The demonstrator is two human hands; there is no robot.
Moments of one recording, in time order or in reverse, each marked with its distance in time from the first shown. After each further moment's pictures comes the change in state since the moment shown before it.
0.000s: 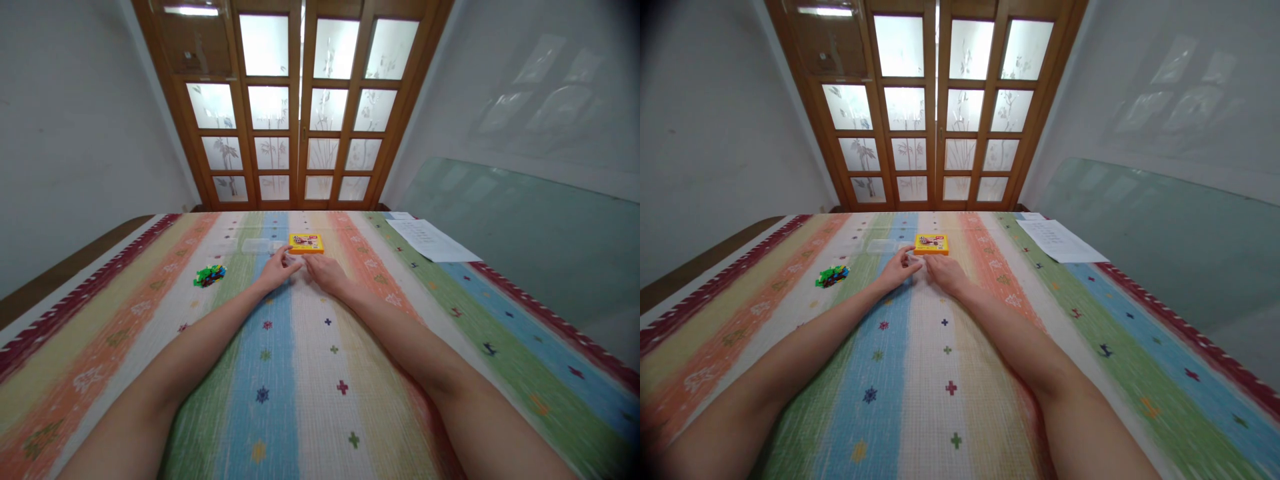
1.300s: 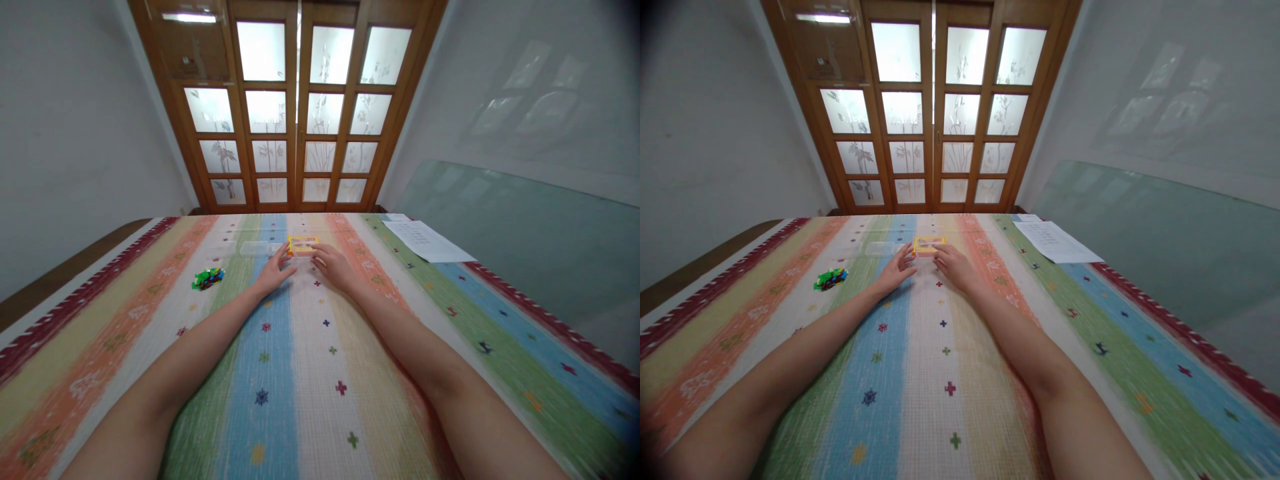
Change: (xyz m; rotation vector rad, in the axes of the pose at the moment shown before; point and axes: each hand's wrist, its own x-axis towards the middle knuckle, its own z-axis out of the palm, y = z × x) left_hand 0.002 -0.009 -0.001 -0.179 -0.060 0.015; right_hand -0.004 0.029 -0.018 0.139 0.112 -0.060
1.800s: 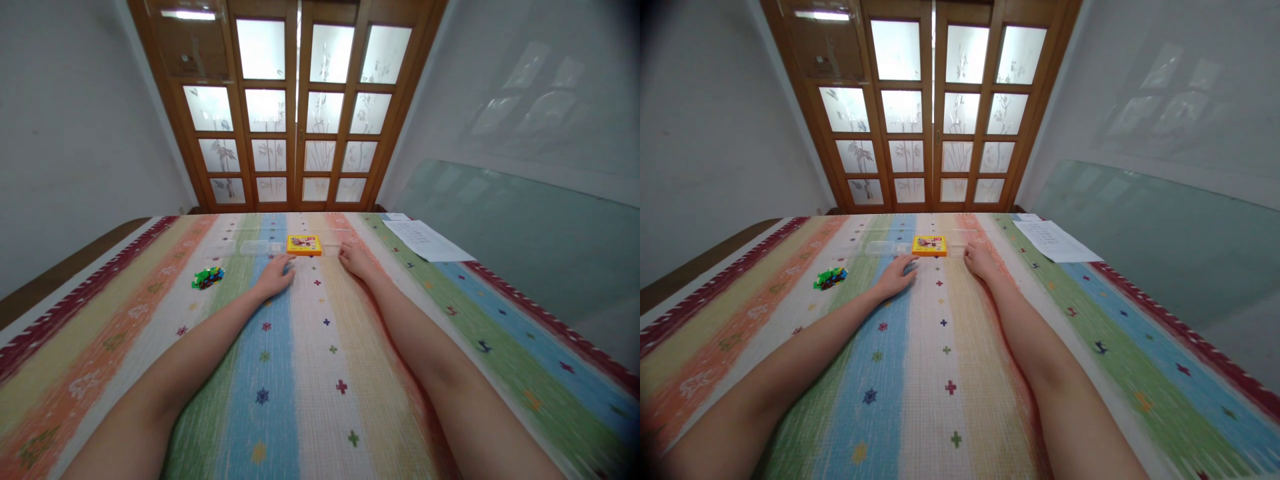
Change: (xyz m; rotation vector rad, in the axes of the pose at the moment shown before) left_hand -0.011 0.016 -0.001 0.487 -0.043 0.148; right_hand -0.025 0.091 -0.017 -0.226 -0.194 0.346
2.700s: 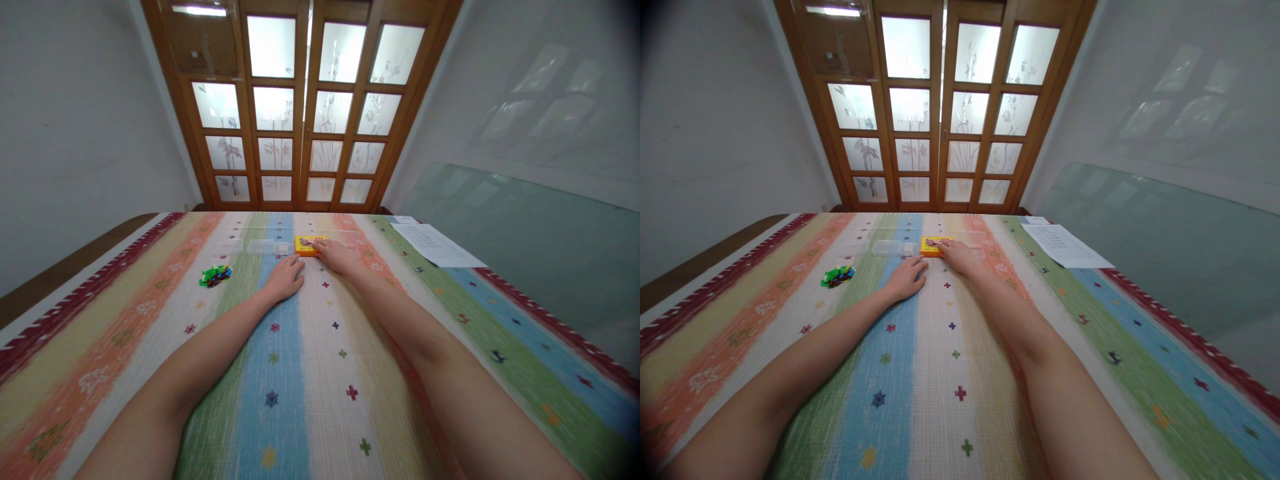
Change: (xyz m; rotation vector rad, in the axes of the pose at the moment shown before) left_hand -0.002 -0.007 0.012 0.254 -0.076 0.061; right_hand 0.055 -0.079 0.019 -0.063 -0.054 -0.317
